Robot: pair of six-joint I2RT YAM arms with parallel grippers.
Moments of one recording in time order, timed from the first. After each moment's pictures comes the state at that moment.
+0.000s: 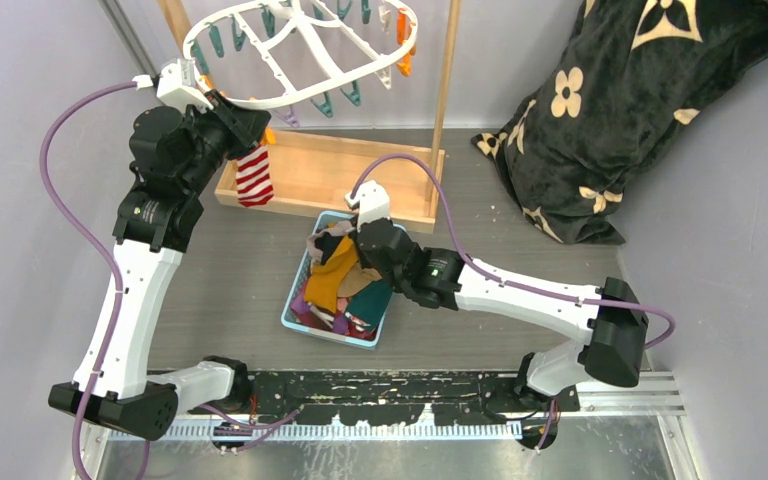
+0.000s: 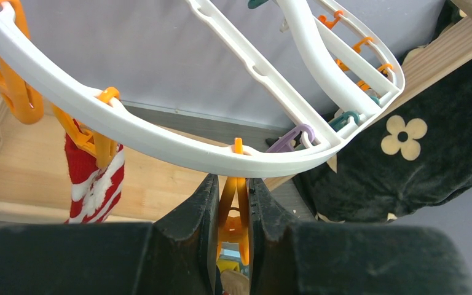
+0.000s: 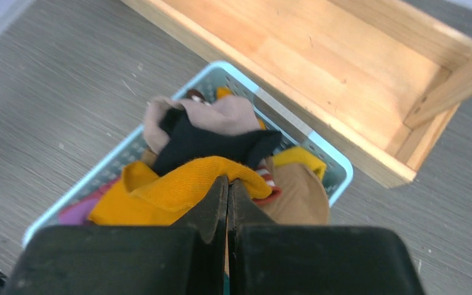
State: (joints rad) left arm -0.24 1.17 1.55 -0.42 0.03 -0.52; right arm 1.13 1.43 1.18 -0.16 0.59 0.26
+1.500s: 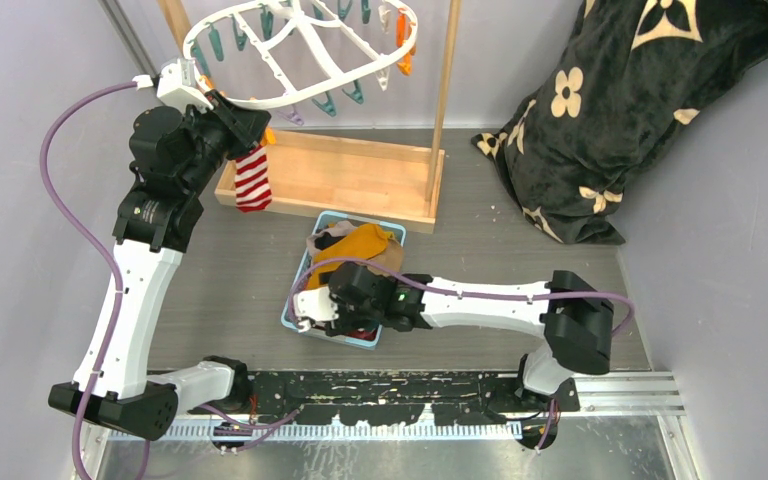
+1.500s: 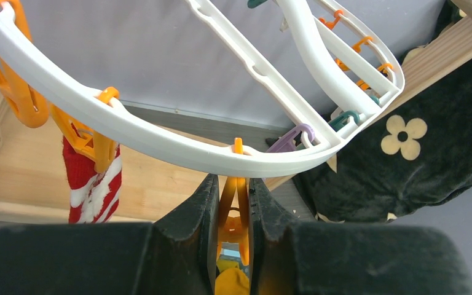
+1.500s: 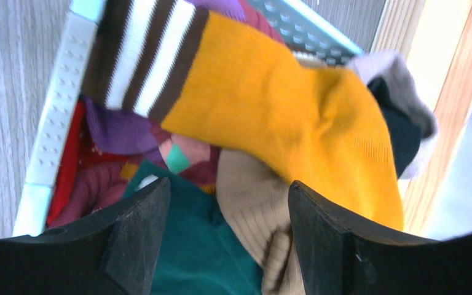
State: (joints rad) left arm -0.24 1.17 1.55 -0.42 0.04 -0.52; right arm 1.22 1.57 1.11 -0.31 0.15 -0.67
